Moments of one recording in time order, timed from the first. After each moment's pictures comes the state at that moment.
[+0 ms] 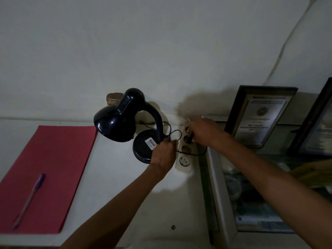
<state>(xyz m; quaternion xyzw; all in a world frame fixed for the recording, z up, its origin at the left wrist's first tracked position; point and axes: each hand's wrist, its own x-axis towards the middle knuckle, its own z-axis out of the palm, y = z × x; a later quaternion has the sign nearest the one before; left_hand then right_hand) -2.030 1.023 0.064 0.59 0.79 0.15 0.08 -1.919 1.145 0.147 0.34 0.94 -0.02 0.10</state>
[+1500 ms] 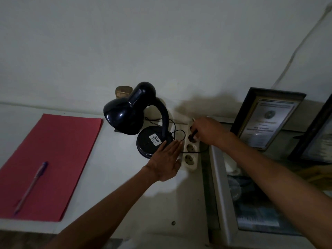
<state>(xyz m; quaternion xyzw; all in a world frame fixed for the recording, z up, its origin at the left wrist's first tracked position) -2.044 0.990 0.029 0.73 0.68 0.03 0.07 -1.927 1.145 0.150 0.32 0.94 -0.06 0.11</state>
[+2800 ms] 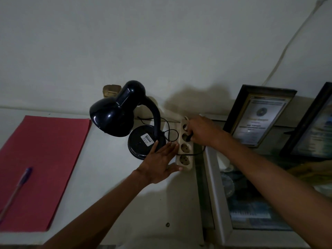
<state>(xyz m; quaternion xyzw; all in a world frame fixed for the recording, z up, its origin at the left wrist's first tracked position) -2.046 0.991 0.025 0.73 0.66 0.07 0.14 -1.916 1.150 0.140 0.31 0.94 -0.04 0.10</state>
